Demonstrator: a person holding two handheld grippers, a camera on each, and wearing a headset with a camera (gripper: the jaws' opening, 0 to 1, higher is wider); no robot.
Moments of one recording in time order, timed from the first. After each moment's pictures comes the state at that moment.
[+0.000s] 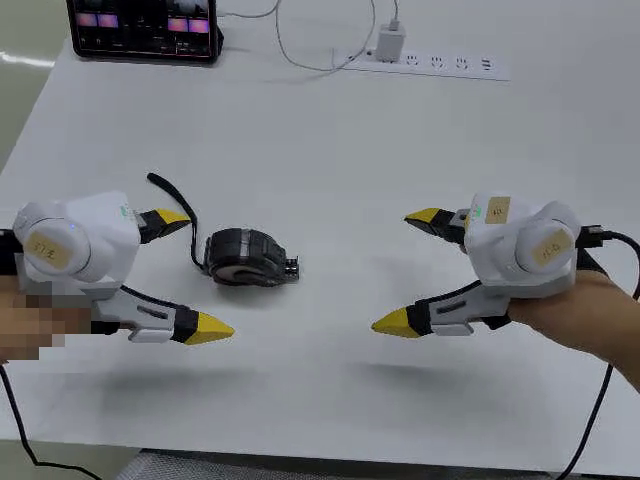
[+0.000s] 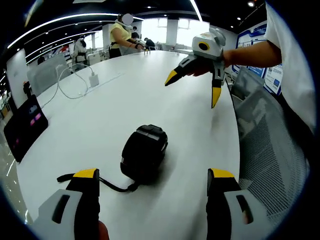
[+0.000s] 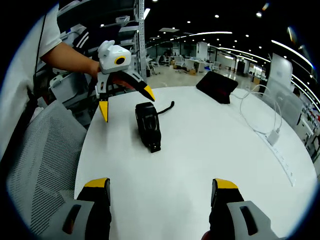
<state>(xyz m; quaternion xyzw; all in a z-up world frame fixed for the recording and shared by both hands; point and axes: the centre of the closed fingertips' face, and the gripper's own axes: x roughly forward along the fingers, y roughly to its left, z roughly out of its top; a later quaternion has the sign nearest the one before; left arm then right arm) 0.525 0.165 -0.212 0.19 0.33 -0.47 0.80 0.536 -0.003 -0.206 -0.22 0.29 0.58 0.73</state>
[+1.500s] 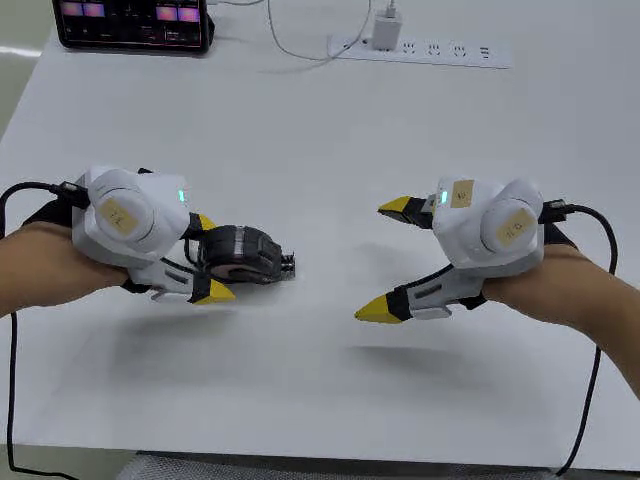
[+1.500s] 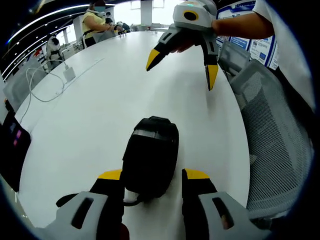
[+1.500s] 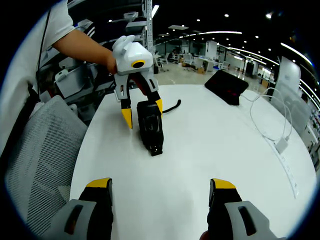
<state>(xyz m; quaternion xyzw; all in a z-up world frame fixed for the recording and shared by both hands) 0.543 0.152 -0.244 0.26 0.37 -0.52 0.72 0.542 0.014 -0.216 -0.23 0.29 0.60 0.71</state>
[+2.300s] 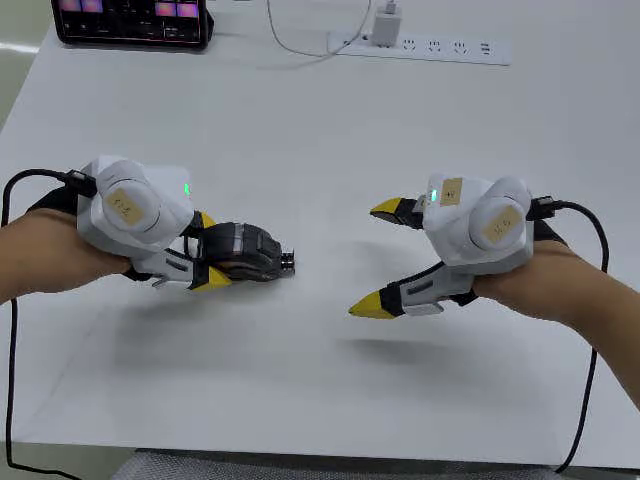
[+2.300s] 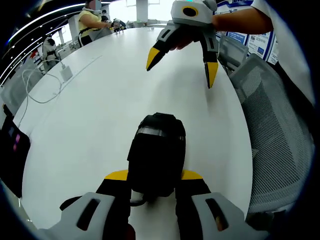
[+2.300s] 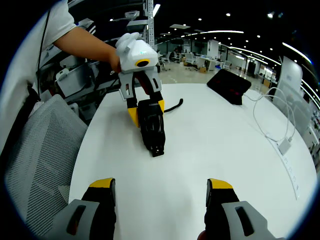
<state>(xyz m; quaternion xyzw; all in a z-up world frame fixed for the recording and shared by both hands) 0.548 0.155 -0.249 0.28 0.37 -0.53 0.70 0.542 0.020 -0.223 -0.23 0.29 0.61 0.70</state>
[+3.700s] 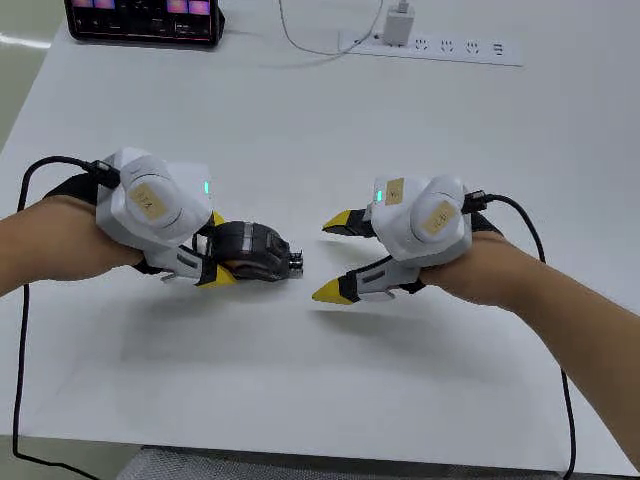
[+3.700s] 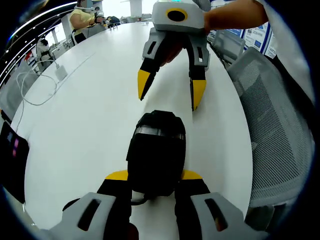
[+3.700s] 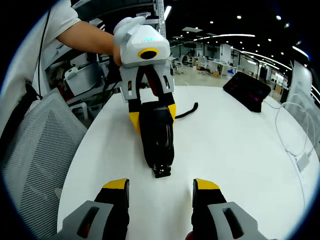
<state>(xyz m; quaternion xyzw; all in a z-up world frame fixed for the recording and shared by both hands) 0.547 0.156 -0.251 0.30 0.38 -0.54 0.68 0.544 0.075 -0.249 -0.22 0.28 0.66 0.67</state>
